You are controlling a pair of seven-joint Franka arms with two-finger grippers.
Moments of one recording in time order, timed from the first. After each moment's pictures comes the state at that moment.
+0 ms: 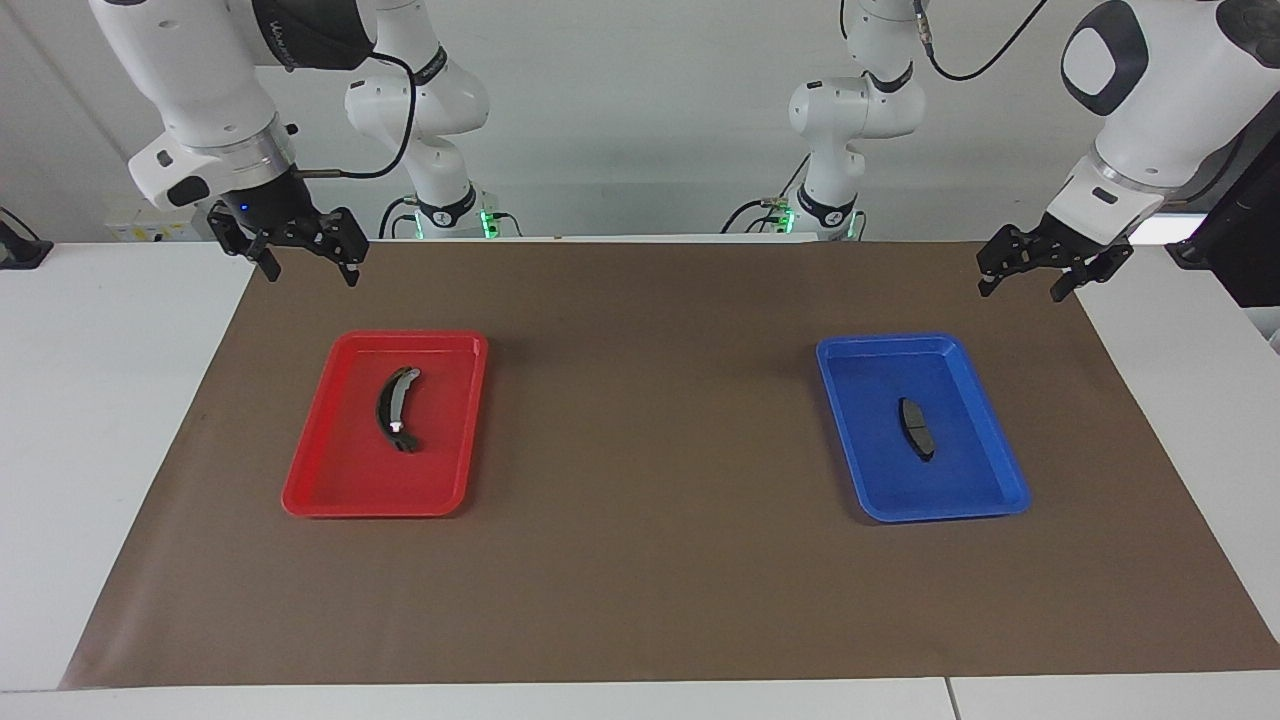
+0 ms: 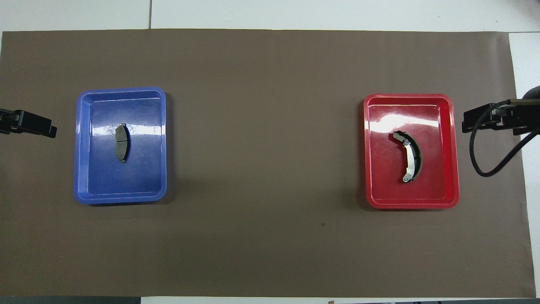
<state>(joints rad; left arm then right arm) -0.07 0.01 0.07 -1.63 -0.02 1.60 0.17 0.11 -0.04 -0.09 -1.63 -0.03 1.58 0.10</state>
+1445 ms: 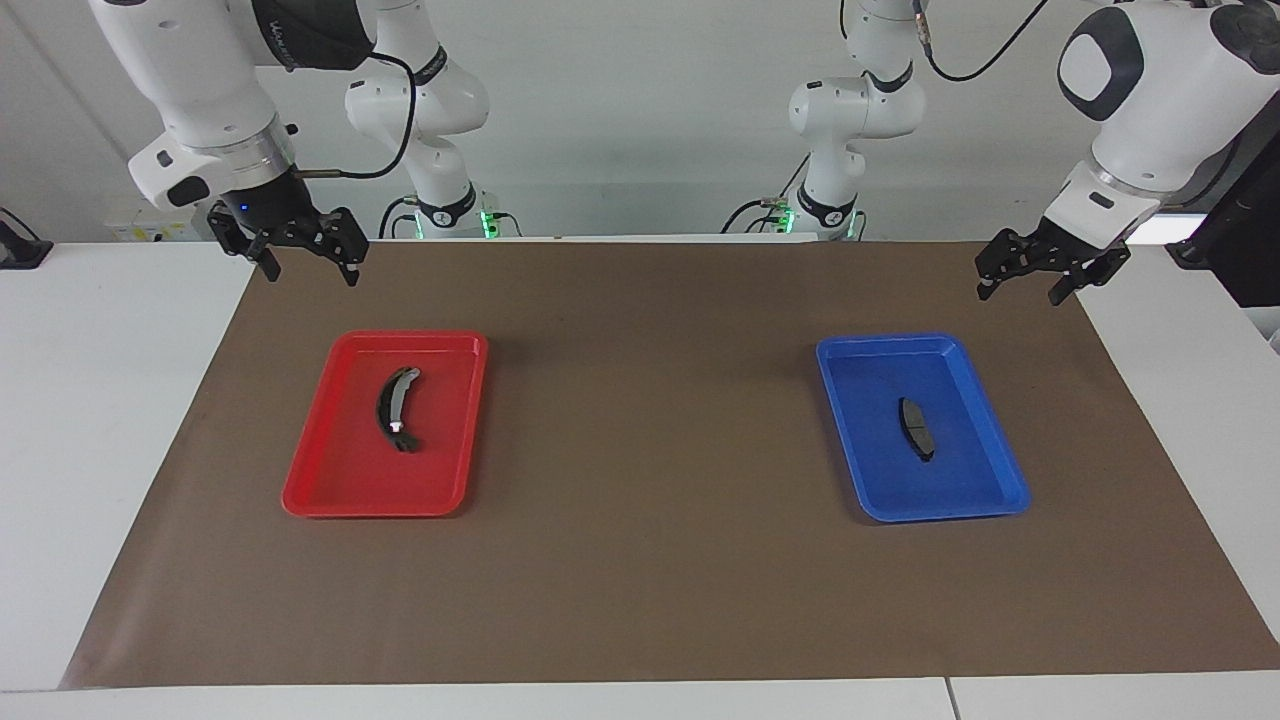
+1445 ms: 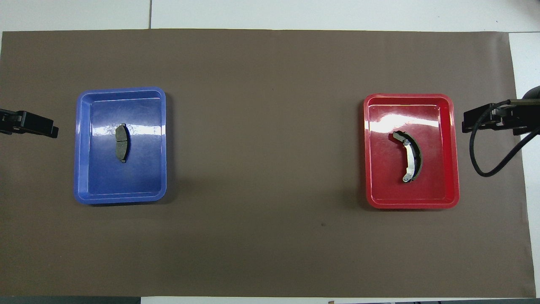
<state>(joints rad) -0.07 0.00 0.08 -1.65 -0.02 1.61 0.17 0.11 -0.04 -0.09 -1.63 -0.03 1.58 0.10</state>
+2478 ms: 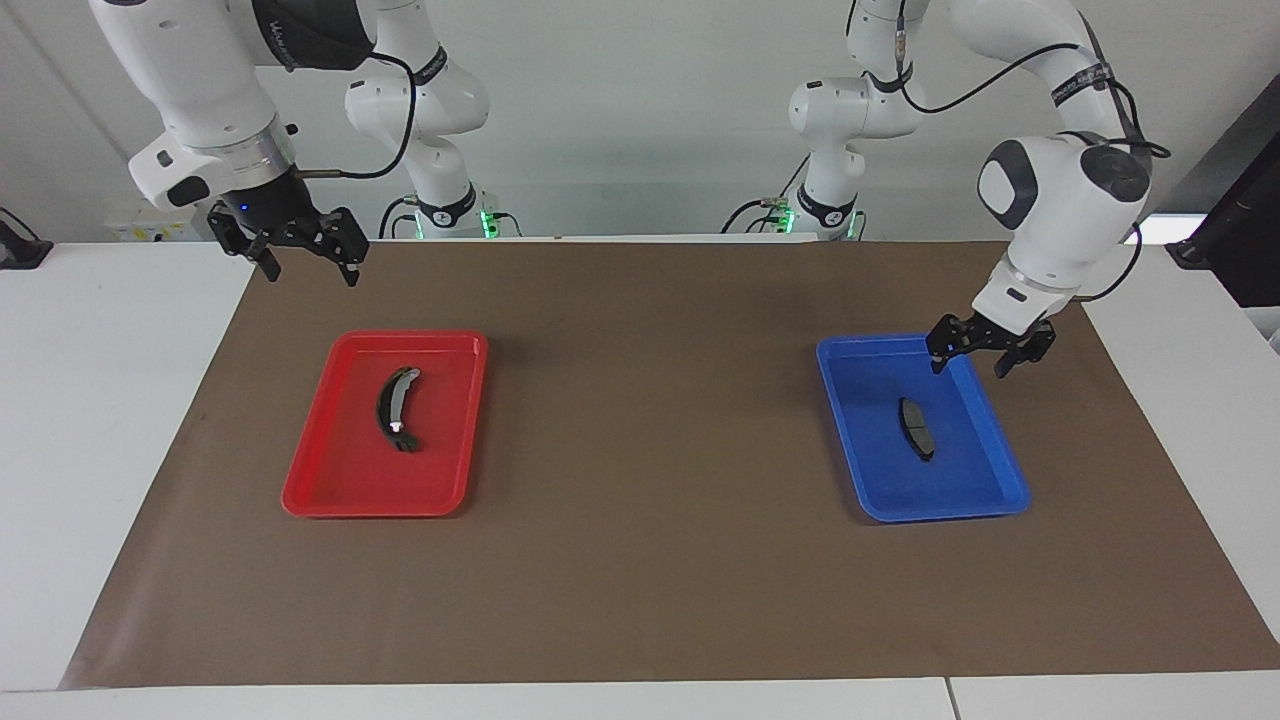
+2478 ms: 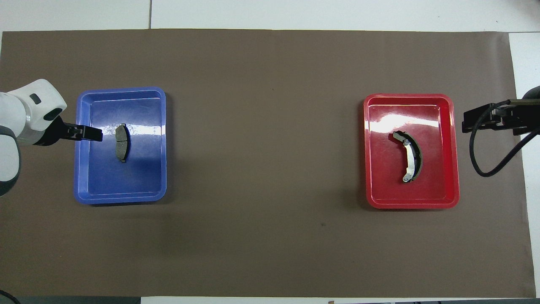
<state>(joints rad) -0.08 0.02 0.07 -2.08 -0.02 2.17 0.16 0.11 -0.04 -0.09 -1.63 -0.03 1.58 0.10</state>
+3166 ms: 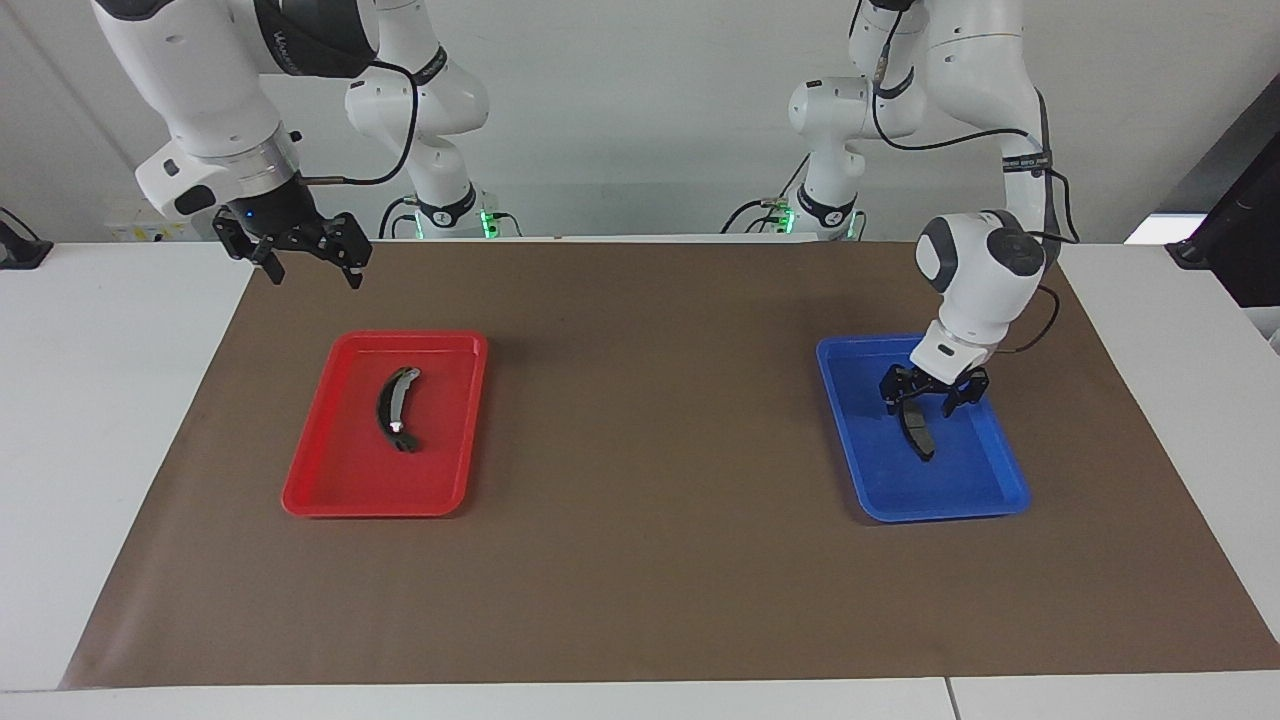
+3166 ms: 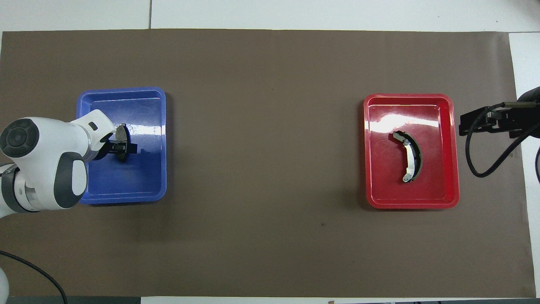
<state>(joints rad) -0.12 0.16 0.07 -2.27 -0.02 2.53 0.13 0.11 -0.04 -0.09 -1.66 -0.03 1.60 0.10</state>
